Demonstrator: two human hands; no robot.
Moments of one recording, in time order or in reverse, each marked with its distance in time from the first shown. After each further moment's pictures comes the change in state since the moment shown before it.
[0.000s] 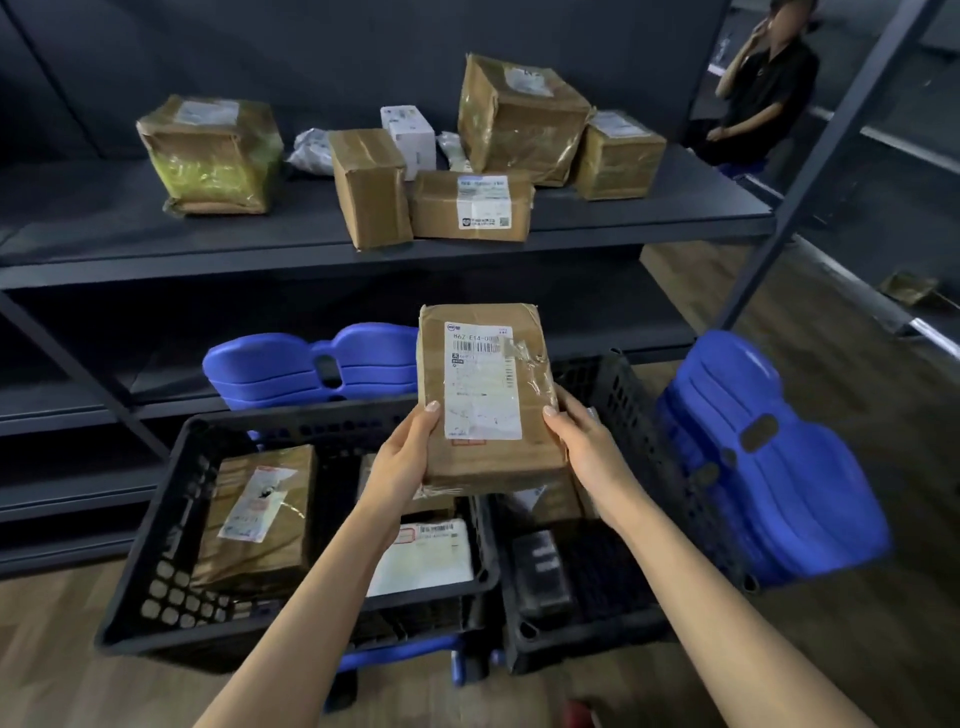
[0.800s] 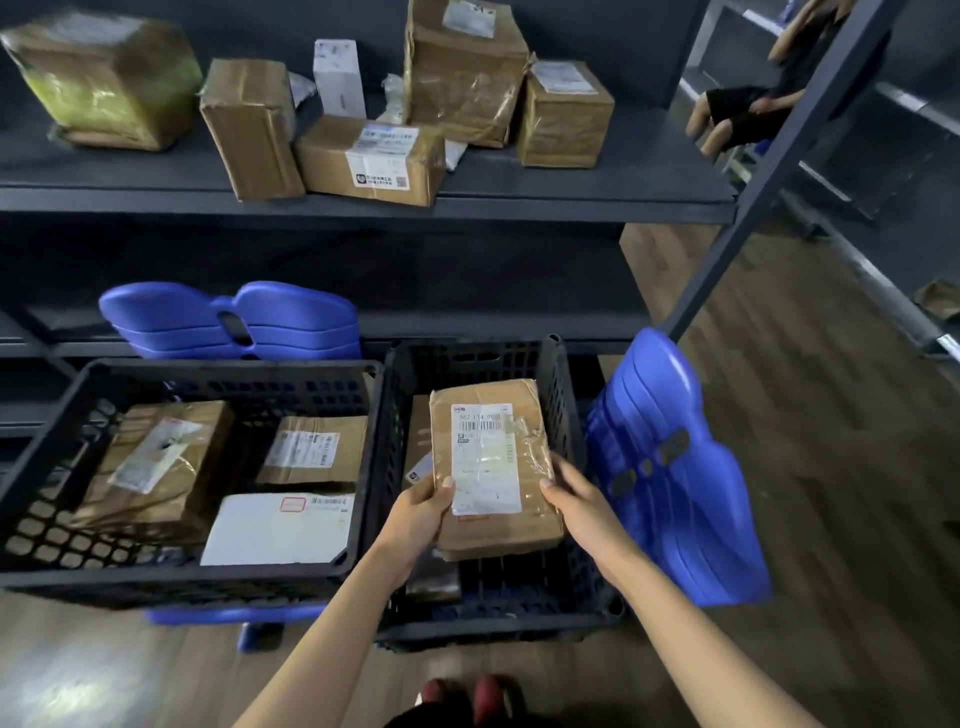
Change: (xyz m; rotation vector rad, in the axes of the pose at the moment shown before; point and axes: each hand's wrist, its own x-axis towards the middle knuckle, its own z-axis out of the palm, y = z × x) left_hand 0.004 -0.091 0.190 0.003 -0.020 -0.260; right_hand 0.016 0.099 -0.188 -0.217 -0.154 0.307
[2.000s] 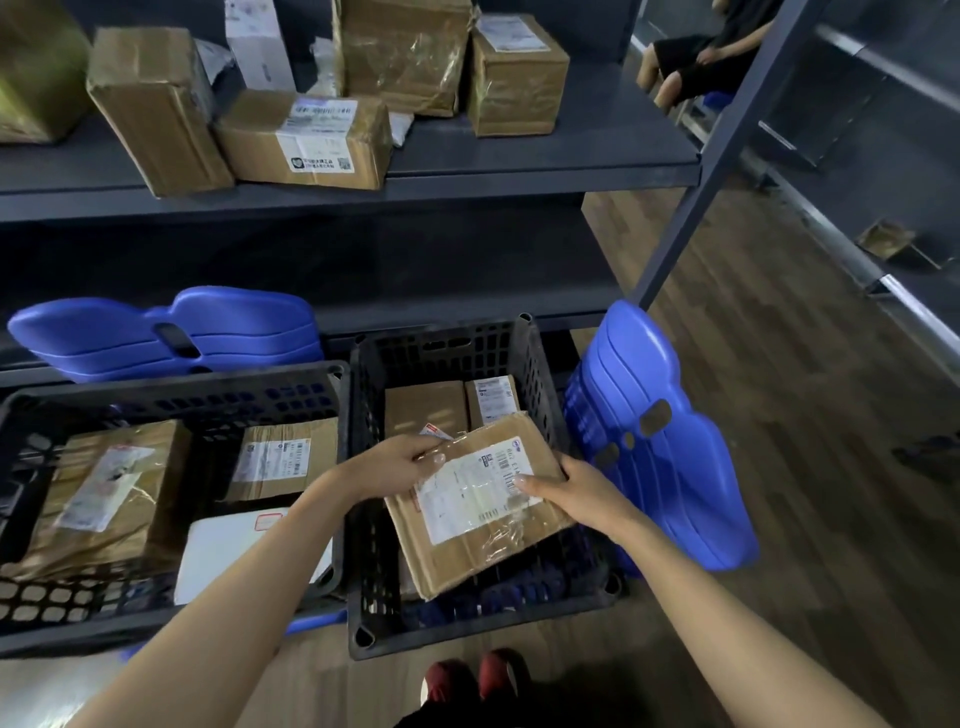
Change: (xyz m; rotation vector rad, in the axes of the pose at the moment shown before) left_hand 0.065 0.061 -0.030 0.880 -0.463 0.231; right_hand 0.016 -0.004 -0.022 -0.215 -0.063 0.048
